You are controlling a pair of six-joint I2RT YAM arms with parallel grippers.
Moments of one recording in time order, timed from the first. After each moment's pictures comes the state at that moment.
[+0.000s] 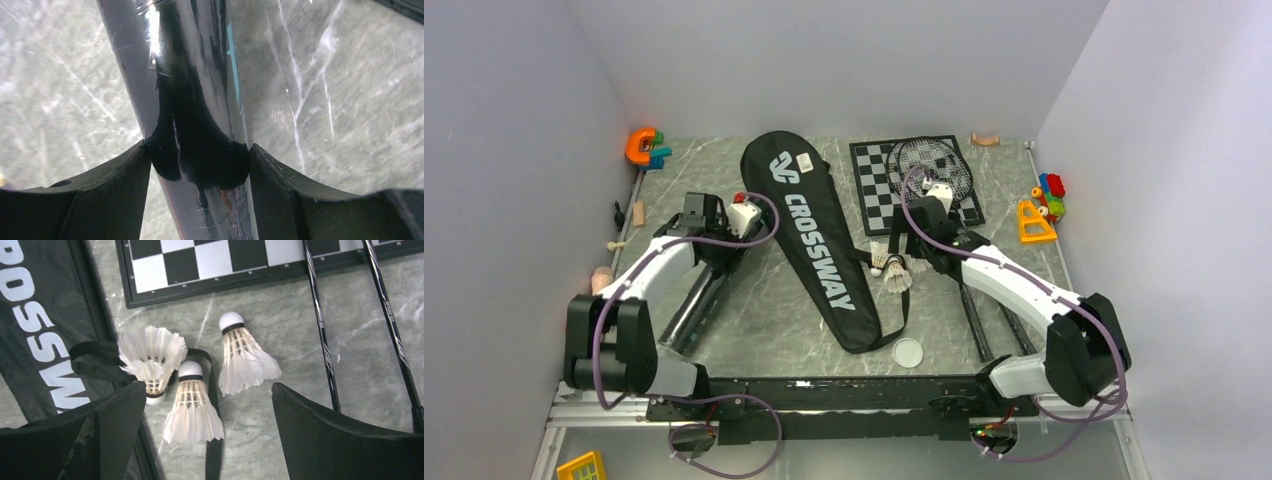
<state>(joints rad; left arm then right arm) -0.10 1.42 0.87 -0.49 0.11 0.47 0.55 1.33 0.88 -0.33 0.36 0.50</state>
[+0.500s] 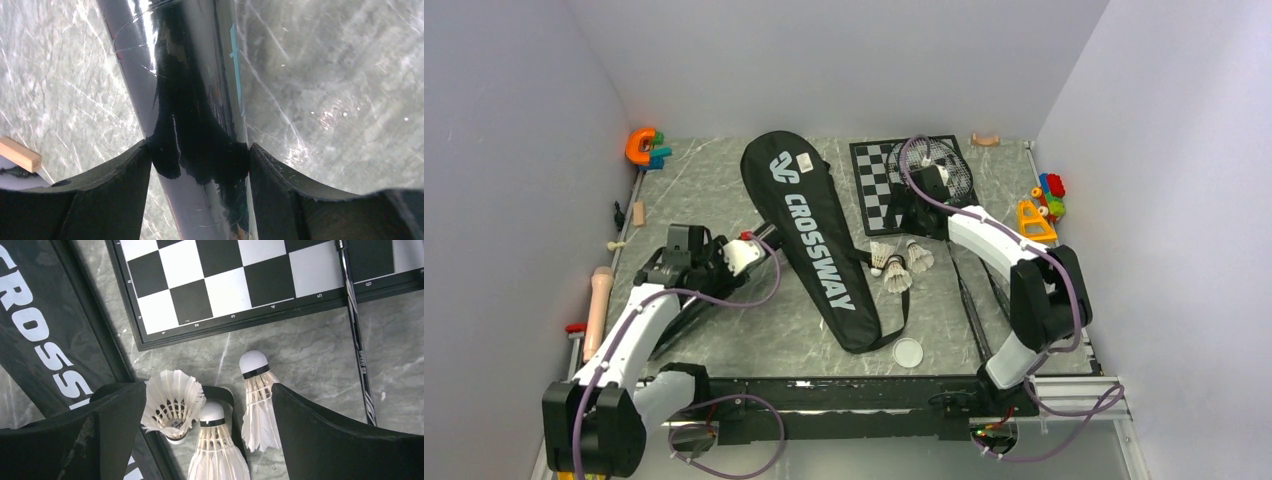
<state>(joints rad) -0.10 1.02 0.68 -0.59 0.23 0.85 0.42 1.63 1.14 -0.39 0.16 0.56</state>
